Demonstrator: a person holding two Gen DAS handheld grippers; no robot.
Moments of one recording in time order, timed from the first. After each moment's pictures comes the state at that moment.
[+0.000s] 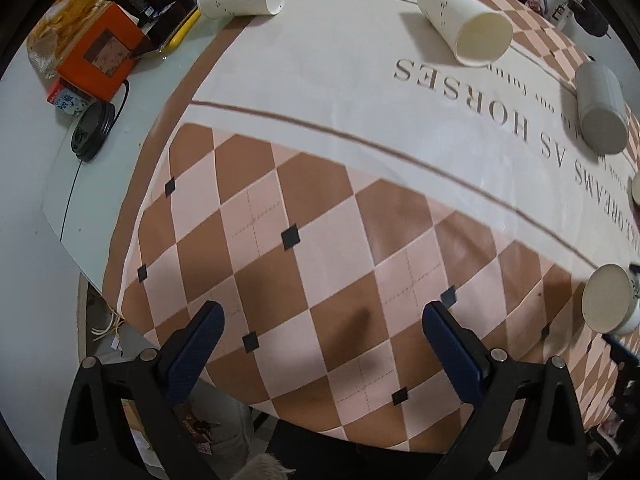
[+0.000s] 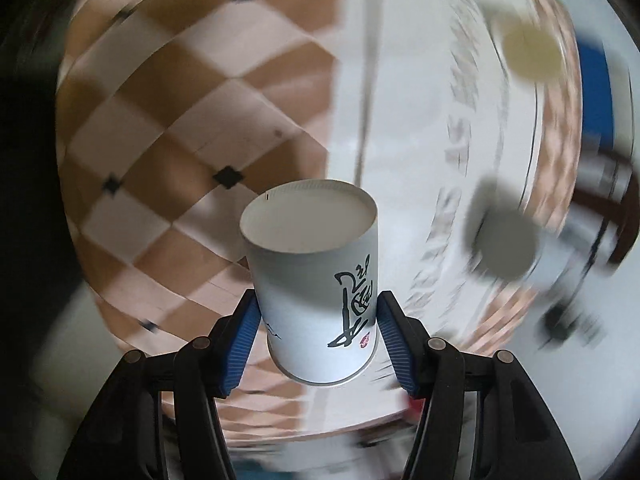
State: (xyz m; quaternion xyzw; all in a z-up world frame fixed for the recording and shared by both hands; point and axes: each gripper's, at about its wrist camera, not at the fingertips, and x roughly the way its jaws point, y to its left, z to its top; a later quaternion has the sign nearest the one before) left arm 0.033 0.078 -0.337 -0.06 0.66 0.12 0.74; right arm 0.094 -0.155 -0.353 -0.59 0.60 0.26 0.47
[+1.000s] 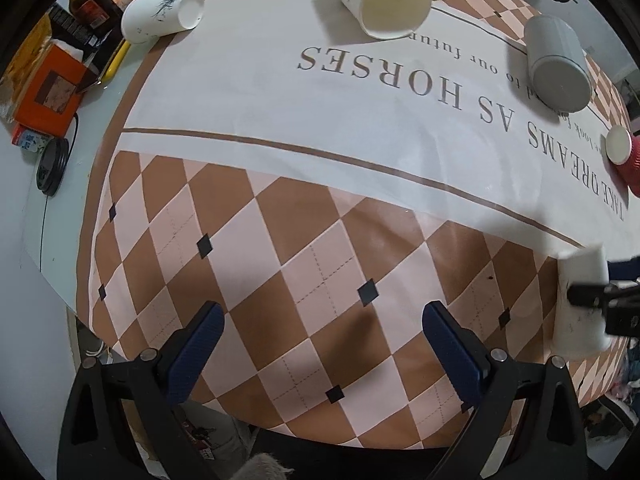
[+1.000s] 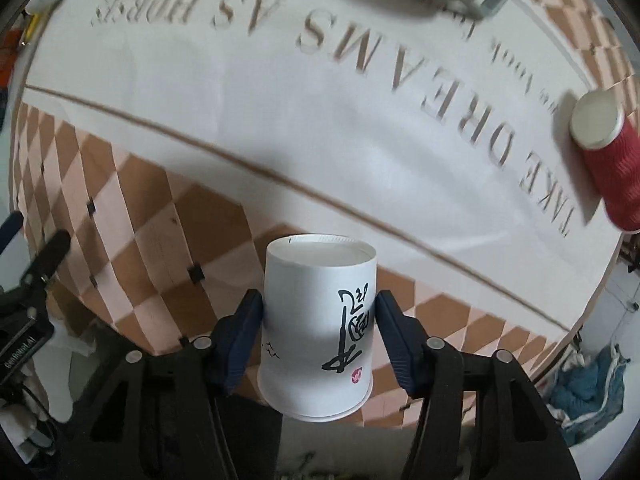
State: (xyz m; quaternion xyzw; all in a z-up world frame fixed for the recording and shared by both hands) left arm 0.052 0.002 -0.333 -0.04 0.68 0.06 0.73; right arm 0.171 -0.260 -0.356 -0.11 0.80 0.08 0.59
